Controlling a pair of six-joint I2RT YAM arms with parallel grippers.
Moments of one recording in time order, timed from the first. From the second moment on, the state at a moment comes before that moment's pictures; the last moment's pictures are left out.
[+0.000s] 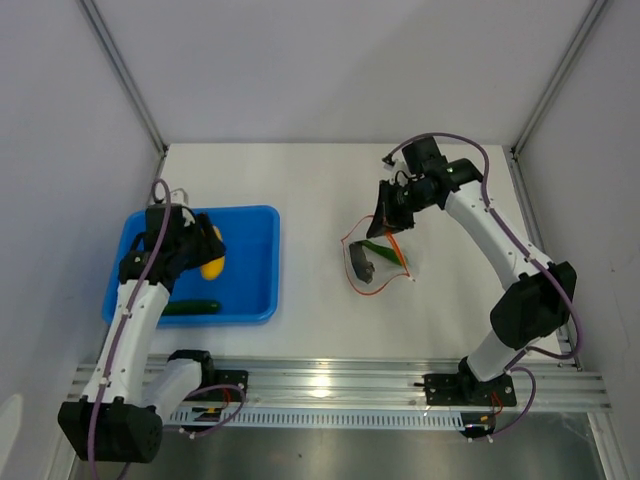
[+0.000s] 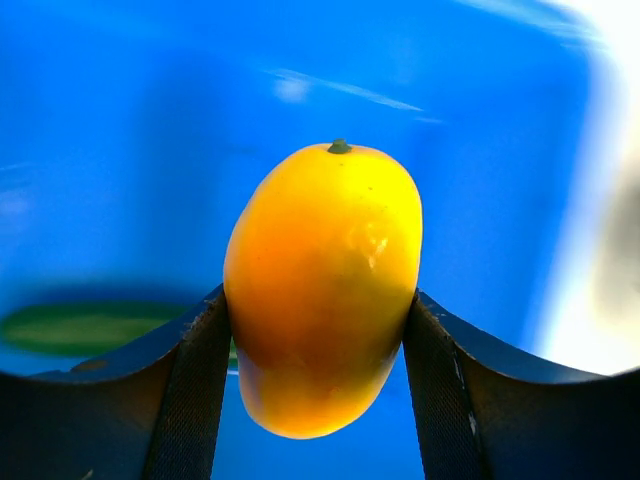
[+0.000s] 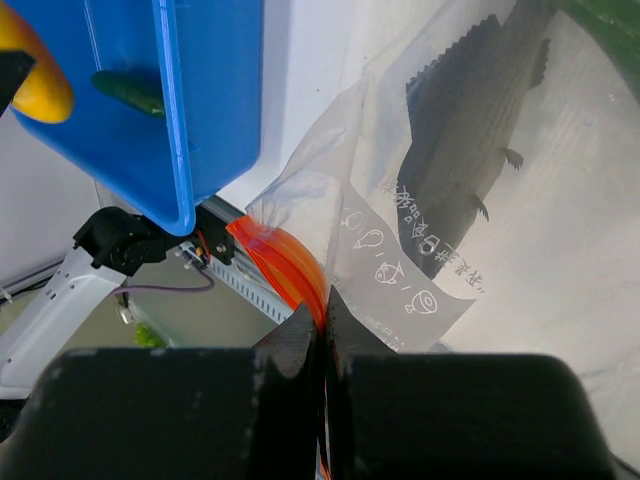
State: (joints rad) left arm 0.03 0.95 0.90 -0.76 -0.03 -0.33; right arm 0.41 1.63 1.61 -1.04 -0.53 0.42
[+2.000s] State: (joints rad) left arm -0.72 1.36 1.16 -0.18 0.49 -0.51; right arm 0.38 1.71 1.74 -0.95 -0.80 0.58
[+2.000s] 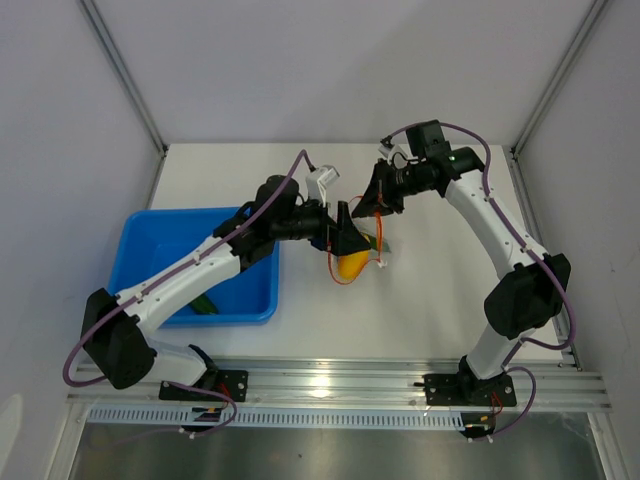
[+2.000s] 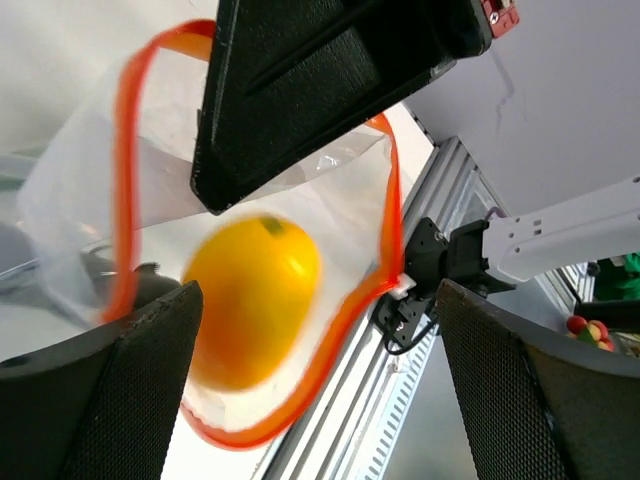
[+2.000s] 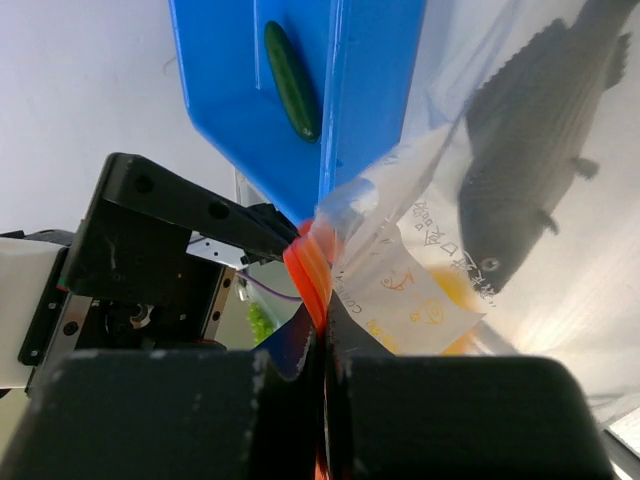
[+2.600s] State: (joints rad) left arm -0.71 1.23 1.16 -0.33 0.28 -0.43; right arm 0.37 1.71 1.72 -0.95 -0.79 0.60
